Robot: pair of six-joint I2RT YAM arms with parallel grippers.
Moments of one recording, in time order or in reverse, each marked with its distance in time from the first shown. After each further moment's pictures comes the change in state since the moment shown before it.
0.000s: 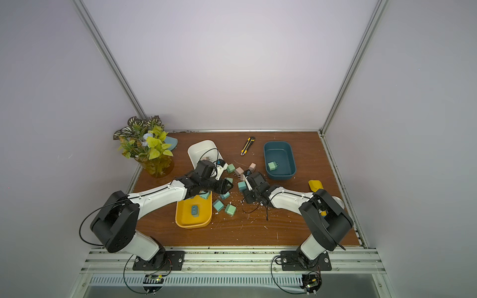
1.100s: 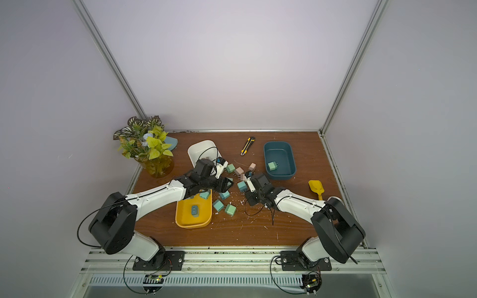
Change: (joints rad) left arm 0.016 -0.024 0.008 0.022 -0.023 0.035; right arm 0.000 -0.112 -0.006 -0.077 -0.087 0.002
